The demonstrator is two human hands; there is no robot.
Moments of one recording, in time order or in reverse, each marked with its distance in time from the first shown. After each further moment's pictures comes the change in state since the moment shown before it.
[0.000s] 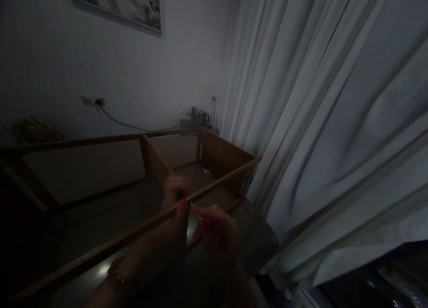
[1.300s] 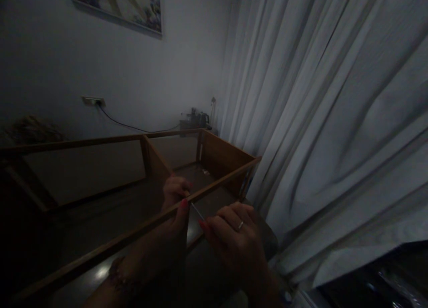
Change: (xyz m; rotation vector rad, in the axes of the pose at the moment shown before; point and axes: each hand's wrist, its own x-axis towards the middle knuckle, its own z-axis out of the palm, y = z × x) left_hand 0.001 -0.019 0.011 -0.002 0.145 0.156; right_hand 0.030 -0.030 -0.041 -0.697 -0.264 -0.407
